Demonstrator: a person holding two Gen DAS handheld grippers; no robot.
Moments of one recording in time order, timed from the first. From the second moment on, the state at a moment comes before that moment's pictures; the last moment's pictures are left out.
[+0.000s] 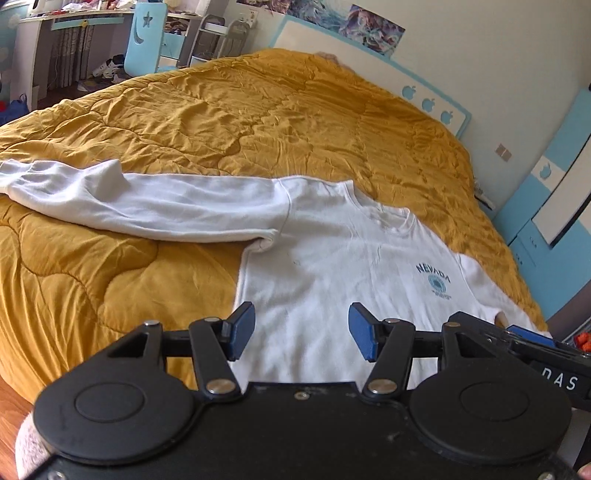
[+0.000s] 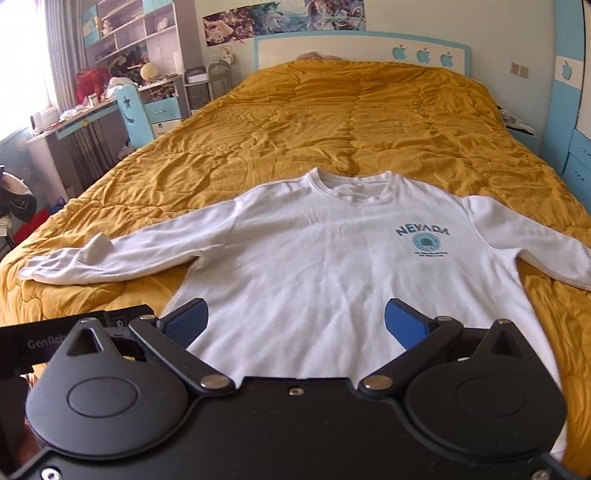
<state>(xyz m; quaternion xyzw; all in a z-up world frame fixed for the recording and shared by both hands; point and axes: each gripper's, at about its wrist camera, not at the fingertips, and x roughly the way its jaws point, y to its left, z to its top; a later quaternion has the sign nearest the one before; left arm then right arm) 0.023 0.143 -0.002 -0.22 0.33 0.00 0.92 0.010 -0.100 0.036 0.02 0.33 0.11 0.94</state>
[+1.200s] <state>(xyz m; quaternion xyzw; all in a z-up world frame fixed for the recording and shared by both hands) -0.006 0.473 -0.118 -0.62 0.03 0.24 0.75 0.093 0.015 -0.031 -0.04 0.40 0.17 0.90</state>
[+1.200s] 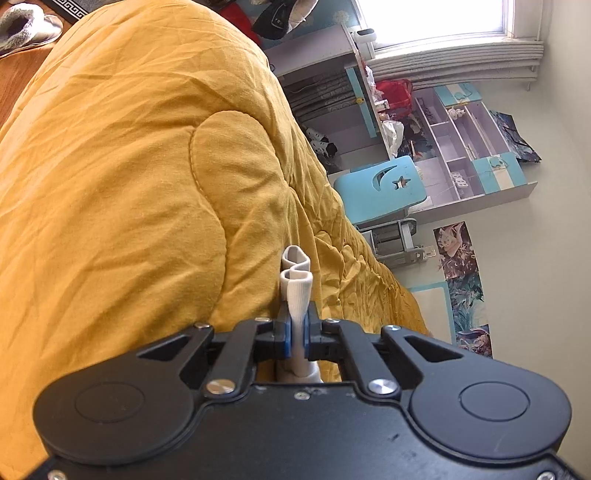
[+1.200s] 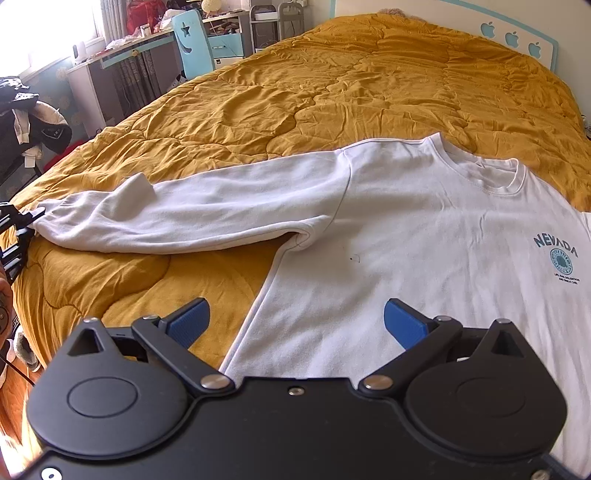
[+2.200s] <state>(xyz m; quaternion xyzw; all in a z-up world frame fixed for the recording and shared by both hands) 0.253 0.035 0.033 -0.50 0.15 -0.27 0.81 0.057 -0.241 -0.036 0.09 0.38 0.01 0.92</state>
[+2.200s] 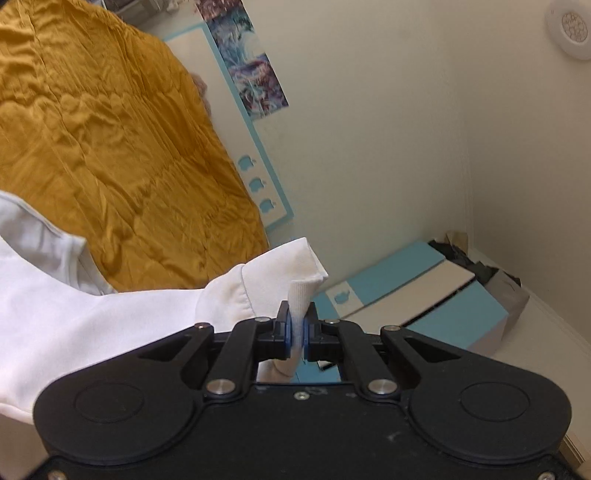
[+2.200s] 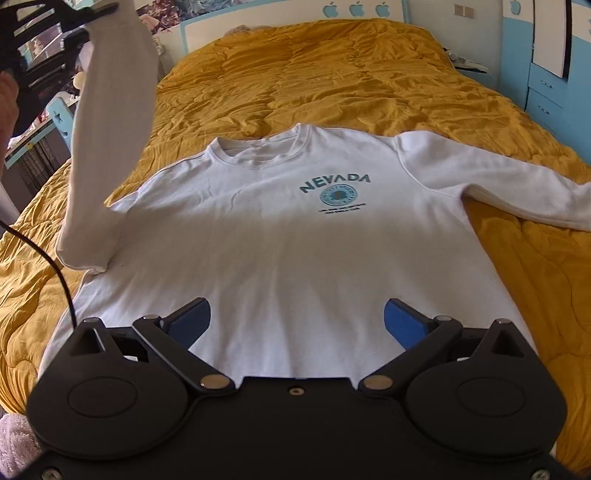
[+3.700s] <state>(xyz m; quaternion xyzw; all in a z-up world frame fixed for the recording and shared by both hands) 0.169 0.181 -0.117 -0.54 0.24 0.08 0.81 0.140 -0.380 -0.104 0.46 0.31 -0.10 0.82</state>
